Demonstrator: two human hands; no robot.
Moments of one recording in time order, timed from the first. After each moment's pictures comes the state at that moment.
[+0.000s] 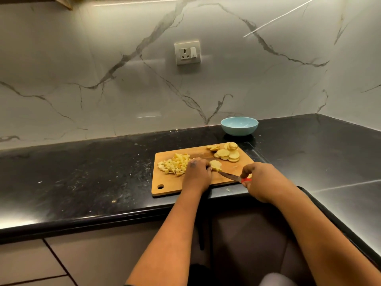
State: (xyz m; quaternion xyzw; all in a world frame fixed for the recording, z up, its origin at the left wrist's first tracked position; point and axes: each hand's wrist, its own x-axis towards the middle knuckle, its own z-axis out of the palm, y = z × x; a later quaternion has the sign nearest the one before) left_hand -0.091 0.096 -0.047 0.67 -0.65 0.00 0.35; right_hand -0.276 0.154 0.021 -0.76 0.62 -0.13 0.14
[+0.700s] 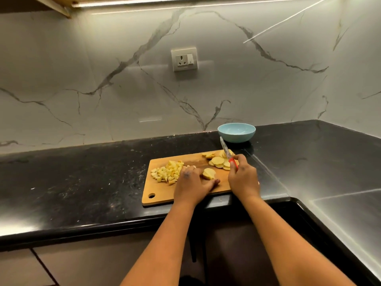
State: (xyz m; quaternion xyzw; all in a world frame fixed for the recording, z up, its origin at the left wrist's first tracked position) left_hand -0.093 0.097 -0.054 0.69 -0.65 0.06 0.31; right_hand -0.248 0.079 -0.033 -0.67 0.55 -0.47 0.16
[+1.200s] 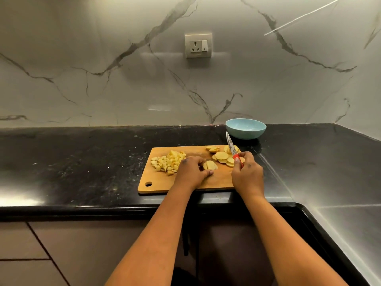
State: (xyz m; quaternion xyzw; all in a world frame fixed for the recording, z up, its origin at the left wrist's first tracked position) left_hand -0.092 0.081 -0.040 0.73 -0.59 -0.07 0.34; right_hand -0.253 0.059 -0.043 -0.67 0.54 -0.48 0.14
